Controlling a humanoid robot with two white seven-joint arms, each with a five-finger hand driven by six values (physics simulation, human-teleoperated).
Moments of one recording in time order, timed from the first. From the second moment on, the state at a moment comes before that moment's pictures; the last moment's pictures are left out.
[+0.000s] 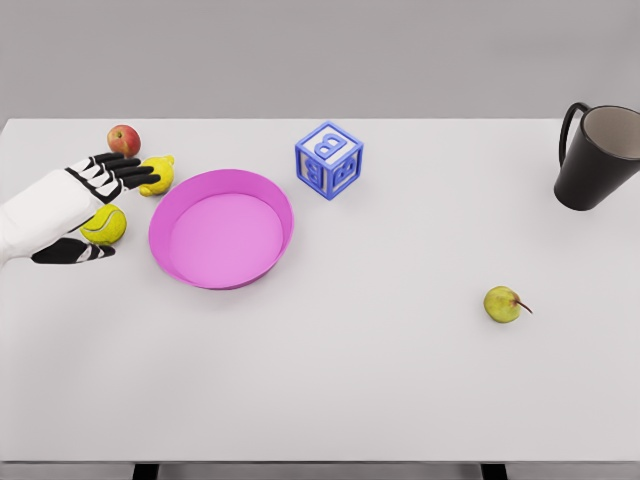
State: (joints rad) left arm -0.05 0.76 0.02 -1.72 -0.43 -0.61 -0.30; right arm 0.06 0.00 -0.30 0.08 0.25 -0.01 0.09
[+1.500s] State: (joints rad) left arm -0.84 0.53 -0.35 -0.98 -0.73 -0.61 -0.61; right arm 0.05 0.00 -0.30 0.08 0.25 -0.01 0.09
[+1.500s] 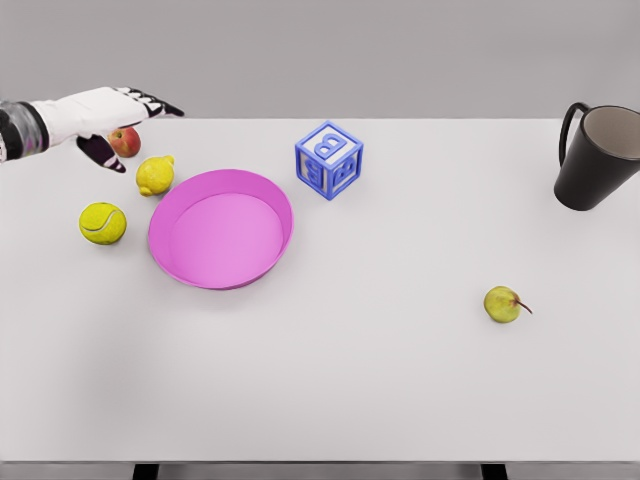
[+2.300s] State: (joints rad) left arm -0.87 0.46 -0.35 -0.85 -0.89 -0.61 -0.61; right arm 0.05 0.00 -0.30 0.08 0.25 -0.01 0.09
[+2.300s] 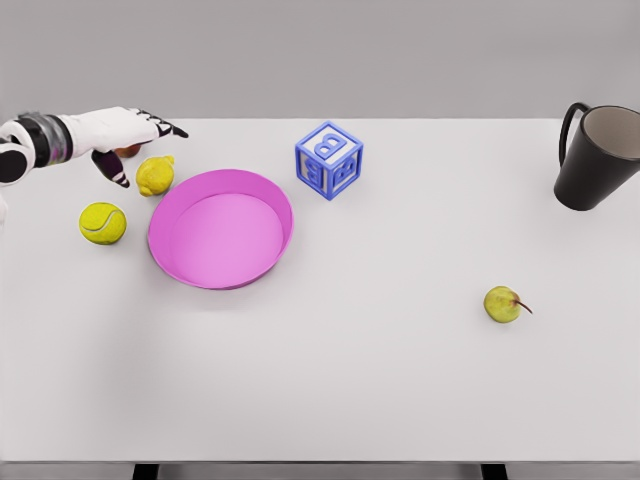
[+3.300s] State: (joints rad) left arm -0.89 0.42 -0.40 -0.75 -0.94 -0.61 -0.61; right arm 0.05 0.00 -0.30 0.08 0.25 -0.01 0.09
